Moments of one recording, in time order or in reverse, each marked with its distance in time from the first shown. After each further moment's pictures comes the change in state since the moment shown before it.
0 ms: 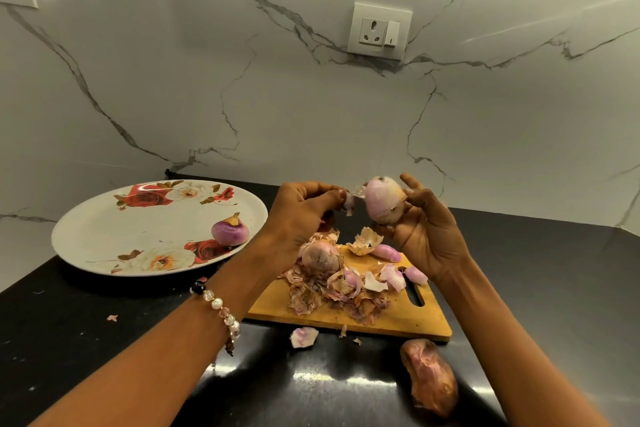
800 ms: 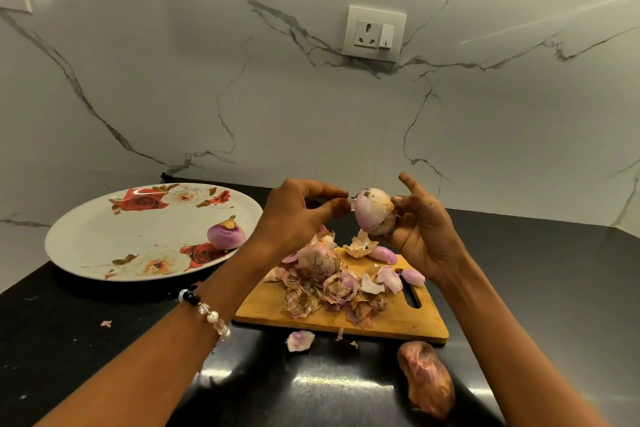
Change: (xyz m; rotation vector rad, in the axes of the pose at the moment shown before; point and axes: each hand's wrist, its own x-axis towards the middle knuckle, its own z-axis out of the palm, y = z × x) left_hand 0.002 0.005 -0.006 0.437 -0.075 0.268; right_hand 0.001 -0.002 -0.001 -0.165 -0.009 -0.055
